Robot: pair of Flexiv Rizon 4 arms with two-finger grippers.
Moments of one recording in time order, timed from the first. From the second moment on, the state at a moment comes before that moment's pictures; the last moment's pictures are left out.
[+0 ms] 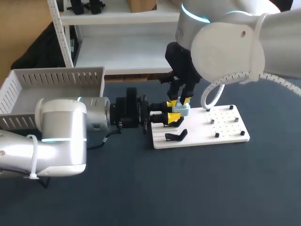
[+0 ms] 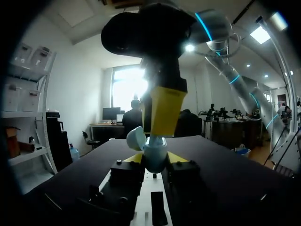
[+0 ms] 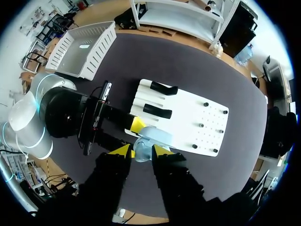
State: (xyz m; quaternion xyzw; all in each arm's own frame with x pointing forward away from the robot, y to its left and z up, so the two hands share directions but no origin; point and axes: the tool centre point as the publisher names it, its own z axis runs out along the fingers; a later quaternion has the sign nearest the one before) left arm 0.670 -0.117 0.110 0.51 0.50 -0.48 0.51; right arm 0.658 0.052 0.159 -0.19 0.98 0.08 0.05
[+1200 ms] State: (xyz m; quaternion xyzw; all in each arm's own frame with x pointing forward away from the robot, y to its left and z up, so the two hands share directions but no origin) left arm 0.669 -0.117 0.110 0.51 0.50 -0.48 0.51; right arm 0.702 0.000 0.154 -0.09 0.99 0.08 0.06
